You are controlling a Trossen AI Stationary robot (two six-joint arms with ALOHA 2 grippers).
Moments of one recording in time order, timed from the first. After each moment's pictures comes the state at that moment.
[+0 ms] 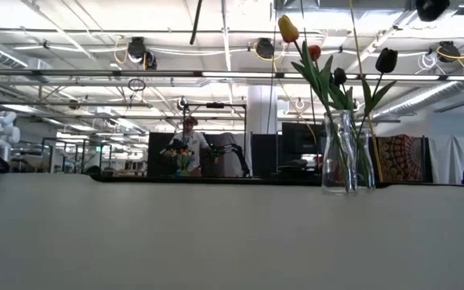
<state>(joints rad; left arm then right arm) -0.45 1.33 0.96 0.41 -0.65 -0.14 -0.82 0.24 0.70 -0.27 -0.91 0.48</state>
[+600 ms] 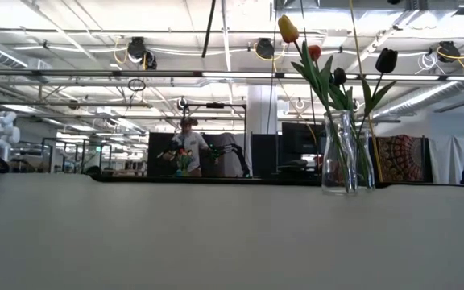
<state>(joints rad) -0.39 1.34 0.97 0.41 -0.63 -0.13 -0.53 0.47 0.70 0.11 -0.86 0.55</state>
